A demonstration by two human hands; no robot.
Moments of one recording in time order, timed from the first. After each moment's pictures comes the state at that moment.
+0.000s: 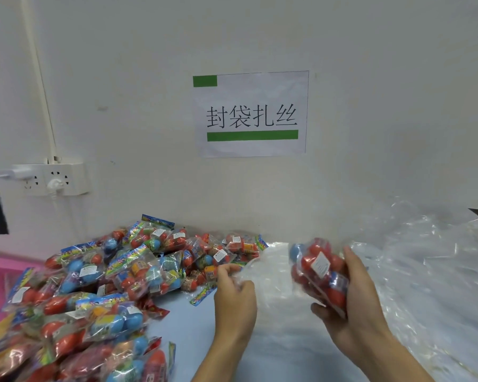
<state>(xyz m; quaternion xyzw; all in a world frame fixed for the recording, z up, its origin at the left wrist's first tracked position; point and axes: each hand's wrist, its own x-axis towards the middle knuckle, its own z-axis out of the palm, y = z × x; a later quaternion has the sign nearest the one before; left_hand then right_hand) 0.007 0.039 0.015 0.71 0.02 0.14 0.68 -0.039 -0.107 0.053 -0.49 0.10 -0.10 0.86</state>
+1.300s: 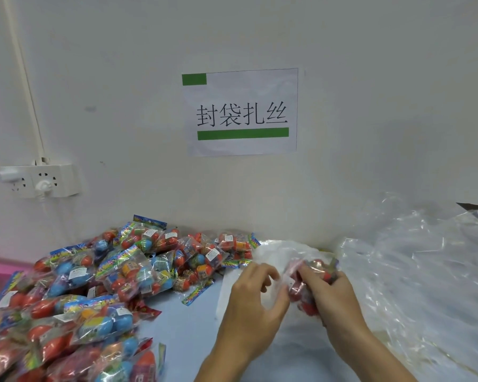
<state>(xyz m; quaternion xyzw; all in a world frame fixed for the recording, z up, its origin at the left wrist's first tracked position) -0.003 0.024 0.009 0.80 -0.26 0.28 0.45 -0.011 -0.119 0.019 -0.65 0.10 -0.18 0.73</state>
